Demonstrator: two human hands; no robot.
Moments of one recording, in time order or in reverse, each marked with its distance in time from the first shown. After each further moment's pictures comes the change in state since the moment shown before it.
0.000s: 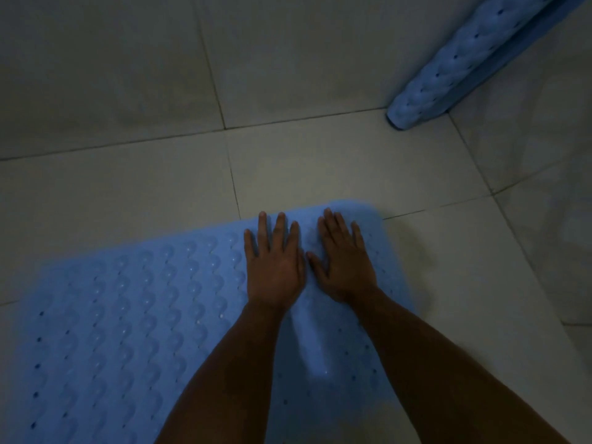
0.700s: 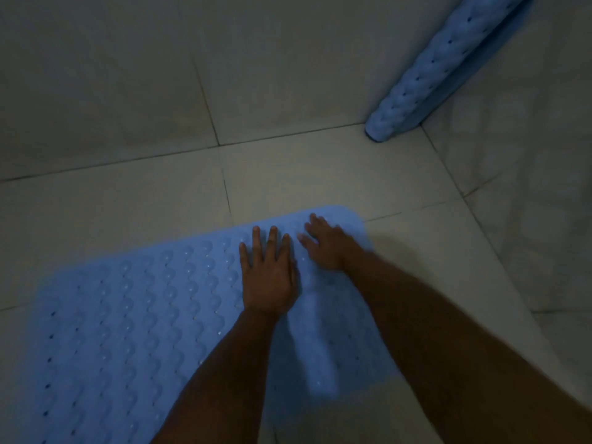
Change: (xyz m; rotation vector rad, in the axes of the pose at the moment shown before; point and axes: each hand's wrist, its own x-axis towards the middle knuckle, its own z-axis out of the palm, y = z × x) left_hand -0.021 0.020 -0.026 -0.052 -0.036 -0.027; right_hand 0.031 0.000 -0.073 0.226 -0.401 0.097
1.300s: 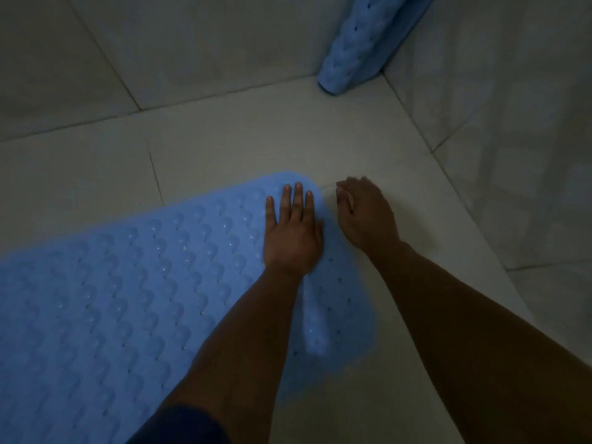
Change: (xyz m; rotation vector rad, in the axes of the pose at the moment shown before) left_hand 0.053 0.116 0.087 0.023 -0.099 0.197; right_hand -0.052 0.124 0.006 0.191 0.631 0.233
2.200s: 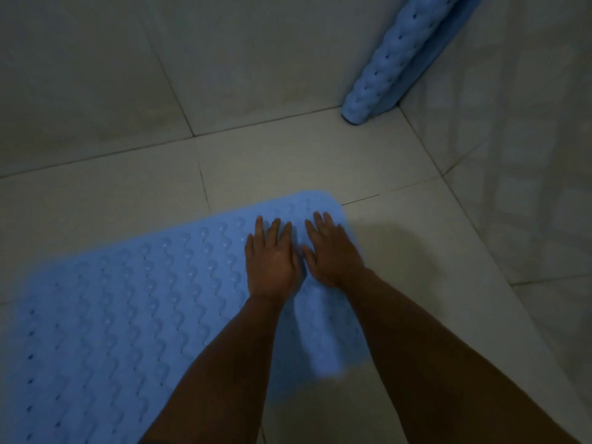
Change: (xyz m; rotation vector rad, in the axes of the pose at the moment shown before) left_hand -0.073 -0.056 -0.077 -0.151 0.094 -0.213; right_hand -0.047 -0.066 0.043 -0.246 -0.382 -0.296
